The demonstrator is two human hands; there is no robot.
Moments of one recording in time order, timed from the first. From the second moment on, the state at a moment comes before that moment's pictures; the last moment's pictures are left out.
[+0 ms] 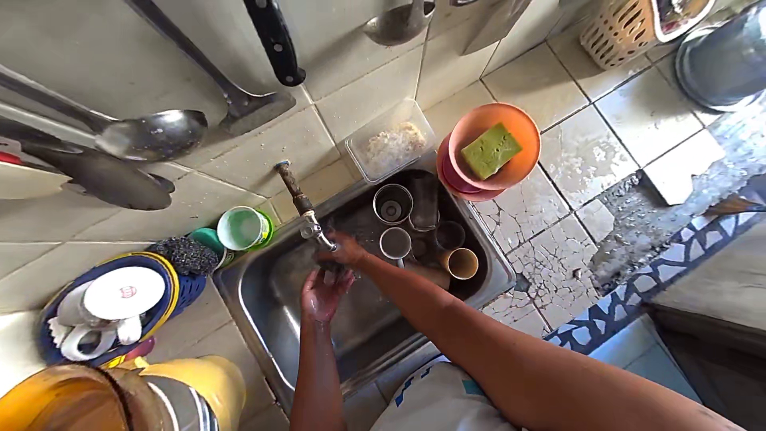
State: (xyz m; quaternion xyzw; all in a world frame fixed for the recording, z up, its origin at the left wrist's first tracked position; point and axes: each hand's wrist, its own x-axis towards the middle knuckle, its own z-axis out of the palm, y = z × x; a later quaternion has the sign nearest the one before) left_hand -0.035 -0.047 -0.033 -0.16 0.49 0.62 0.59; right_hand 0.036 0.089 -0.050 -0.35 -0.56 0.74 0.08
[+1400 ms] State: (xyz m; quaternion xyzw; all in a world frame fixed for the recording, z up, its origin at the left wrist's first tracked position) left_hand -0.045 0.027 -0.072 -0.12 0.53 0.73 0.41; right_hand 0.059 0.092 -0.047 -0.47 -0.43 0.77 0.01
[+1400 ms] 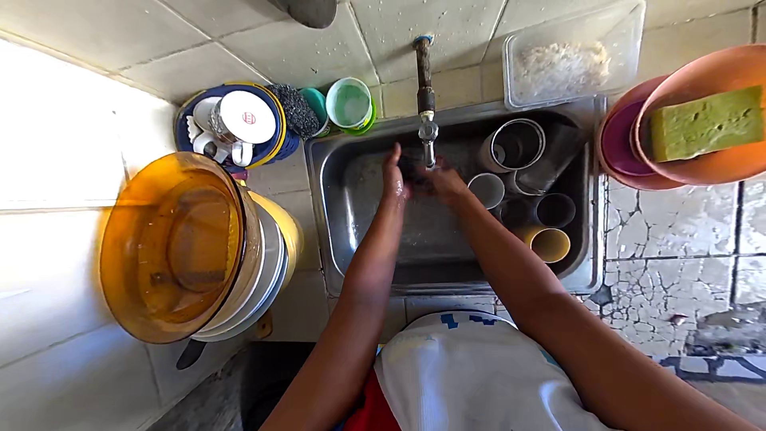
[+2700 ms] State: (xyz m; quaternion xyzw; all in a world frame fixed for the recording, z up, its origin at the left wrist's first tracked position) left_hand 0.034 -0.081 -0.009 -0.23 0.13 0.74 0.62; right_hand 0.062 0.146 0.121 -0.12 -0.96 0.24 -0.04
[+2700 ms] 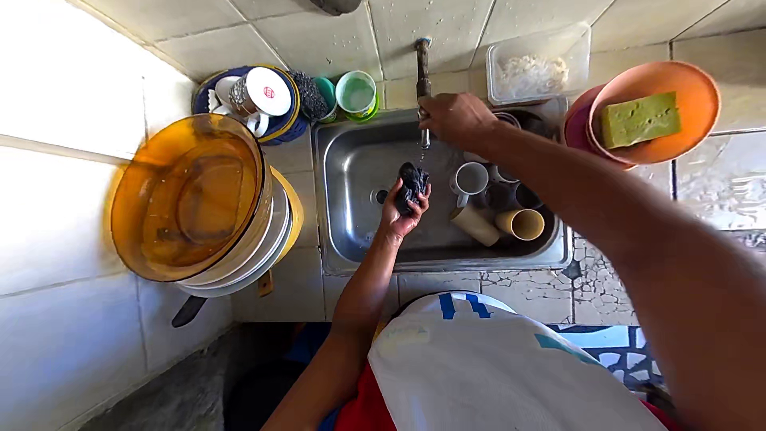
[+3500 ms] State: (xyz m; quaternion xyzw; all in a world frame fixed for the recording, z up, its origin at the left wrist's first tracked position) left_hand 0.029 -0.129 0.070 -0.02 0.44 0.55 0.71; right_hand 0.058 0.019 0.079 -0.18 -0.70 0.67 -0.16
